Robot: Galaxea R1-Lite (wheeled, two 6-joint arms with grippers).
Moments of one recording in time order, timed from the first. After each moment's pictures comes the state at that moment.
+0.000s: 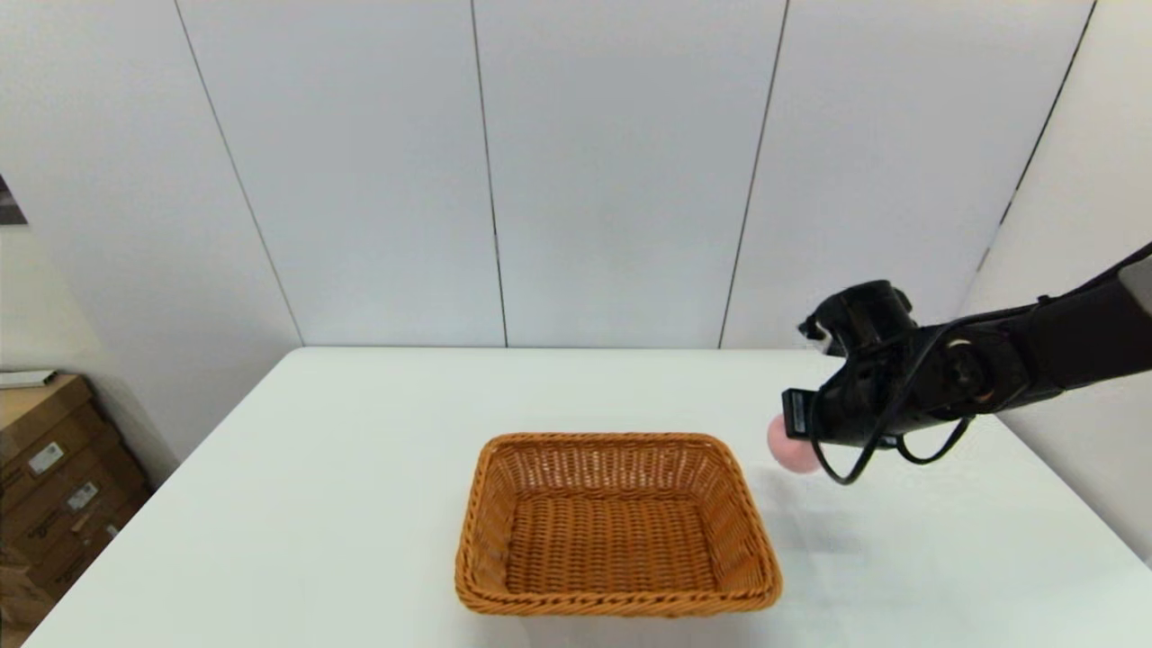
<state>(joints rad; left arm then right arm) 0.00 0.00 -0.08 0.19 0.03 -0.06 0.21 2.01 -1.13 0.08 -0.05 0.30</state>
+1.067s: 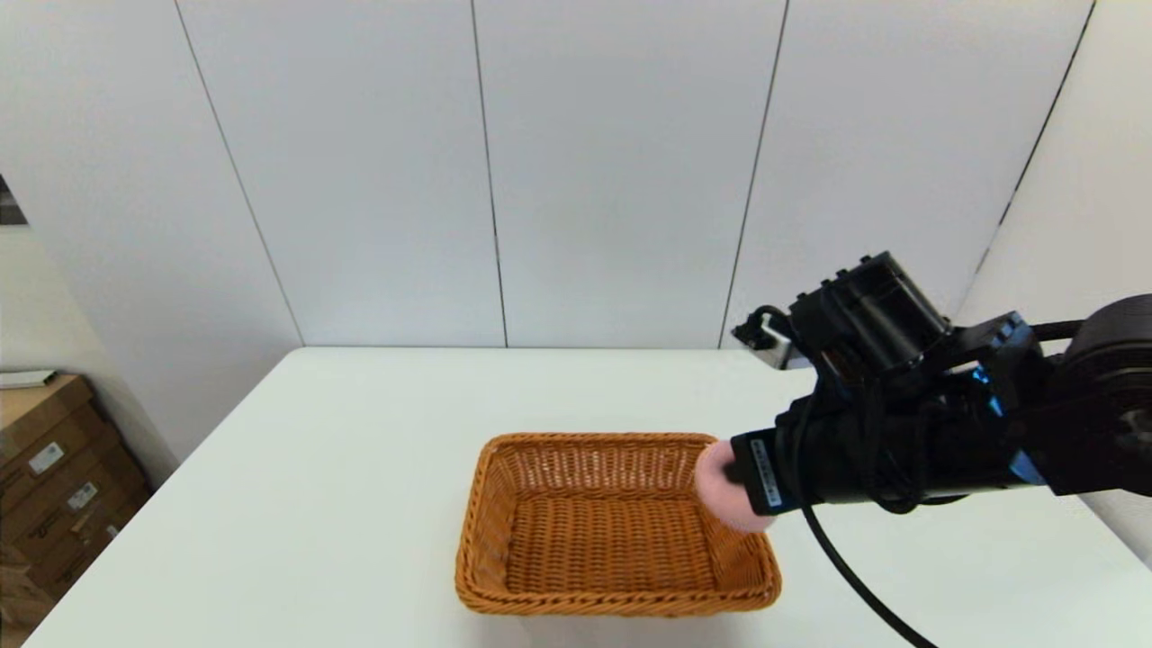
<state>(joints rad) 0.00 0.00 -0.08 0.19 0.03 -0.06 0.64 1.67 -1.08 0.30 -0.04 0.33</state>
